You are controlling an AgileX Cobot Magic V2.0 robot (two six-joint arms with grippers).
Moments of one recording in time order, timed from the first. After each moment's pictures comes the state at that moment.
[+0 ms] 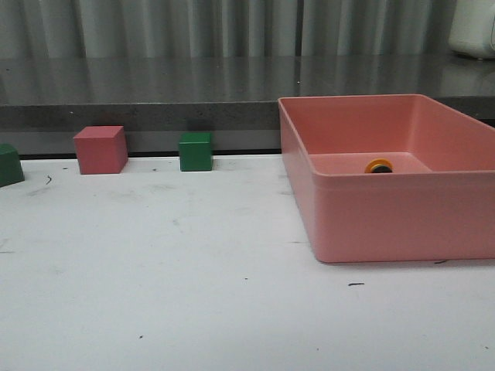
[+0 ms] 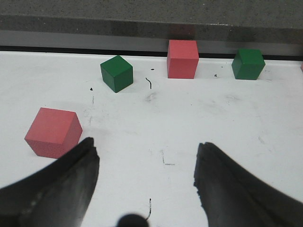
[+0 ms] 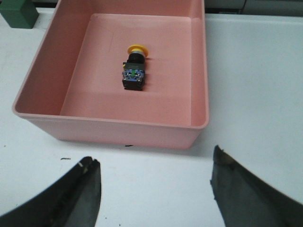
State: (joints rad) left arm 0.01 0.67 -0.74 -0.01 0.67 -0.04; right arm 0.08 0.74 -0.71 0.09 0.69 -0.02
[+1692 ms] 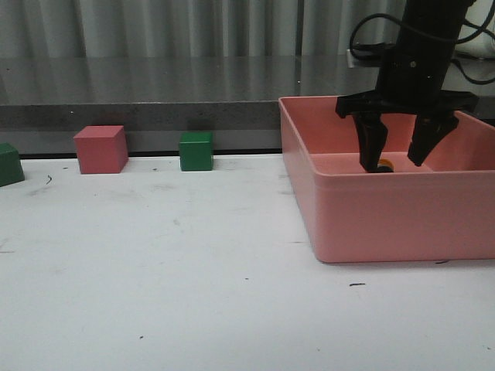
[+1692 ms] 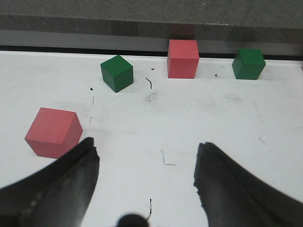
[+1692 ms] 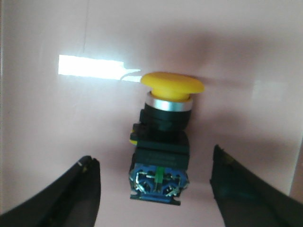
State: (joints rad) left arm 0.01 0.67 -0.74 -0.01 0.67 -0.03; right arm 0.19 2.11 -1.75 0.01 1.02 0.11
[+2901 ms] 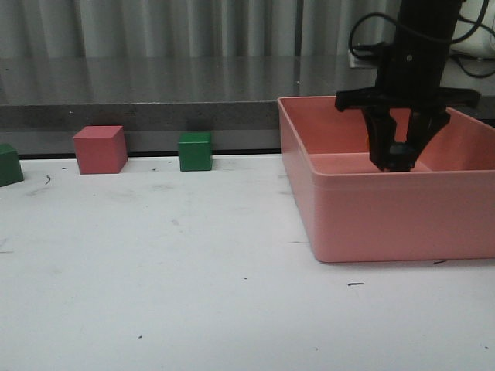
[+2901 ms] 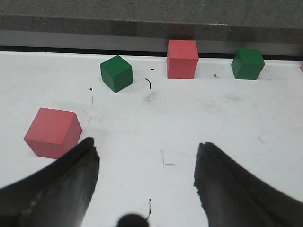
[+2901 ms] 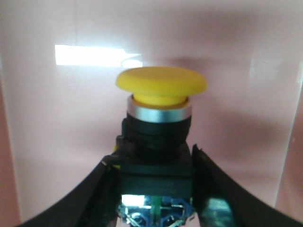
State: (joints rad) left arm 0.01 0.67 -0.74 -0.01 0.67 -0.03; right arm 0.20 2.11 -1.85 0.01 1.16 0.16
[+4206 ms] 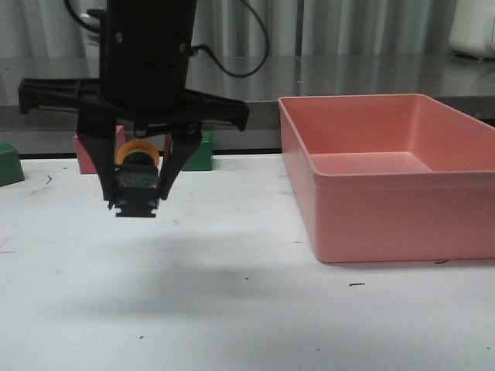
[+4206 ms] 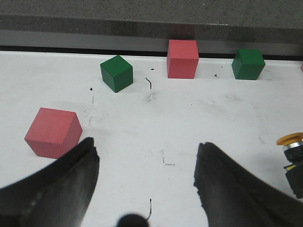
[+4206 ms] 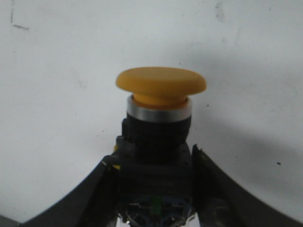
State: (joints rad) left arm 0.01 0.67 -0.74 -0.01 0.67 -0.03; right arm 0.84 2.10 -1.86 0.02 1.06 0.66
